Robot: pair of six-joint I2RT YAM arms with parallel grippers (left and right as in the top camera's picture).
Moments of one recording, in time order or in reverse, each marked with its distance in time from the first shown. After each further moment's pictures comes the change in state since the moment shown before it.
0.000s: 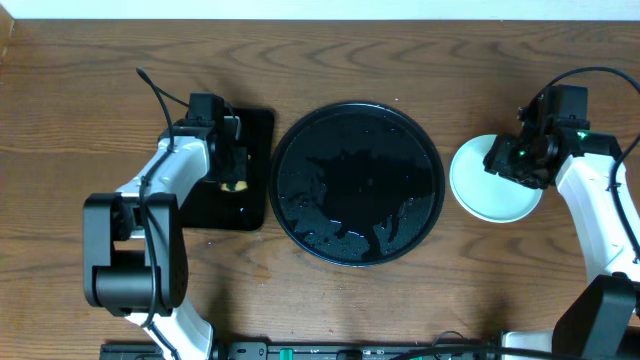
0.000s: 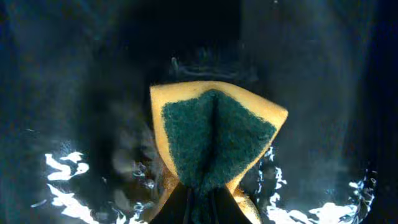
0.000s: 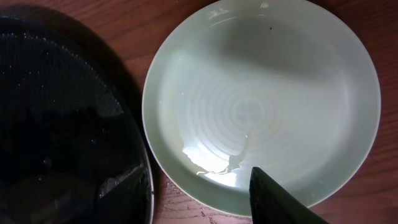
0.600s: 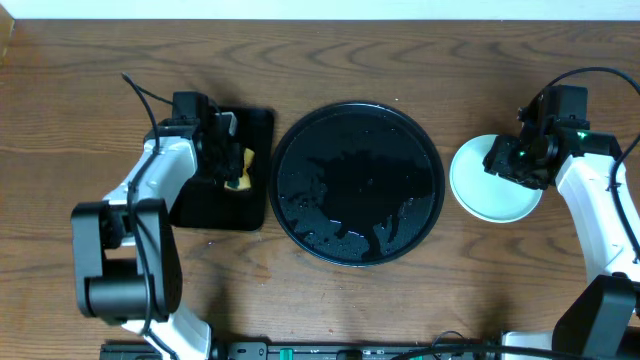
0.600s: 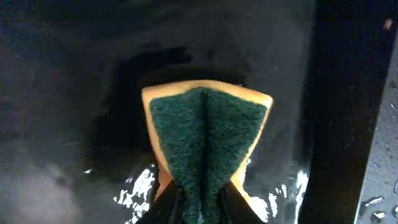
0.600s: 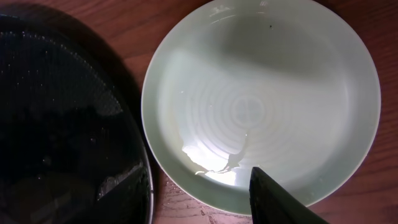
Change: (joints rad) left arm 0.050 -0.054 0.002 -0.013 0.126 -0.009; right arm 0.000 0.000 0.000 -0.004 0.000 -0.001
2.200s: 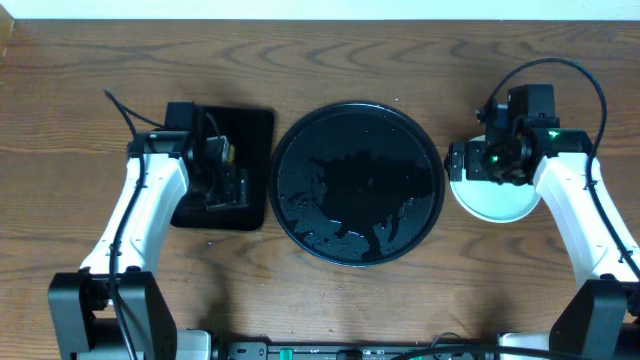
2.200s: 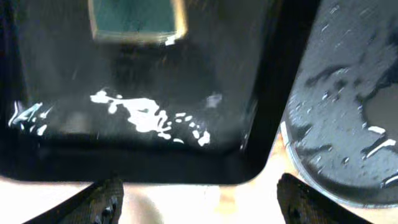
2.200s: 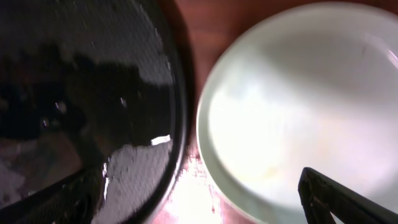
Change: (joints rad) left arm -0.029 -0.231 -0.002 -0.456 -0.013 -0.086; right arm 0.125 0.000 -0.003 -0.020 -0.024 -0.214
